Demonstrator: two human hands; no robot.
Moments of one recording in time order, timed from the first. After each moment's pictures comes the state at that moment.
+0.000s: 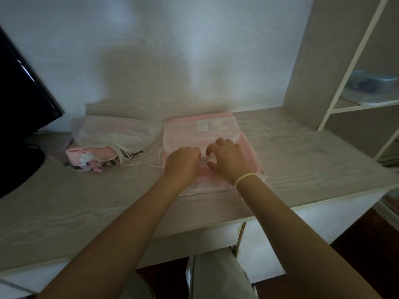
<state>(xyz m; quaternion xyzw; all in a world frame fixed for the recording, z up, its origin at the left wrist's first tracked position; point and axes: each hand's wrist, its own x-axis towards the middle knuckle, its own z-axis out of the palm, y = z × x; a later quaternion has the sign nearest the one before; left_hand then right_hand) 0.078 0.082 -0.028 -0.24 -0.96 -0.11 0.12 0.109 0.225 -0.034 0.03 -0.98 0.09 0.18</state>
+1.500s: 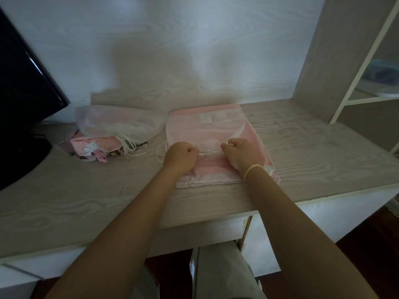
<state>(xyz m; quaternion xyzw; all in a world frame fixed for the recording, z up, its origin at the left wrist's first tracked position) 0.065 0.065 -0.047 -0.10 -0.95 -0.31 0.03 0.094 0.233 -0.056 -0.13 -0.86 0.47 0.17</state>
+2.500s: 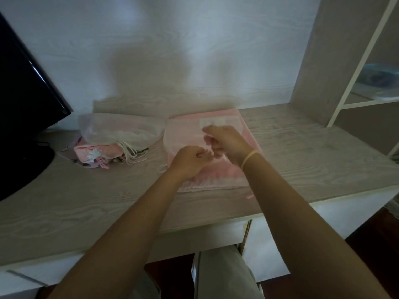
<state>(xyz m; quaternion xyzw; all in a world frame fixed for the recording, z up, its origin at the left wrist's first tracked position) 0.072 0.076 -0.040 -0.19 -0.90 -0.39 -0.02 0.105 0.209 0.010 0.00 -0.75 0.67 0.03</state>
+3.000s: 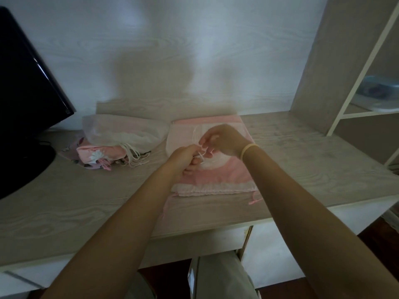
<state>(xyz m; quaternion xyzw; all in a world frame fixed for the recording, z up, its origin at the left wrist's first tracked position) 0.055 0.061 -0.028 -0.06 -0.73 -0.64 -0.23 0.076 0.211 0.024 0.03 -0.91 0.42 0.02</state>
